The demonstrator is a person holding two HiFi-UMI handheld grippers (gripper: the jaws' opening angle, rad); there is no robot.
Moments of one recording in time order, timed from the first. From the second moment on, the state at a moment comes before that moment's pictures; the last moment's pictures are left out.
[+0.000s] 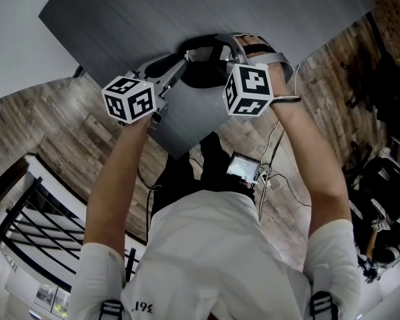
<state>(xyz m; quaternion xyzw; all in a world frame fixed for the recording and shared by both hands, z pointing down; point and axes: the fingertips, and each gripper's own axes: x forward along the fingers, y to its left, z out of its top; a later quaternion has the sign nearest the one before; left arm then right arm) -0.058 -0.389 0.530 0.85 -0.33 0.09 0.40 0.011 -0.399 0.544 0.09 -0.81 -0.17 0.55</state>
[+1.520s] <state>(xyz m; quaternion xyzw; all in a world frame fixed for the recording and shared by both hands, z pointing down) -0.035 -0.371 0.476 0.87 -0.32 0.07 0.36 0.054 -0.397 0.500 0.23 -0.82 -0.11 0.52</state>
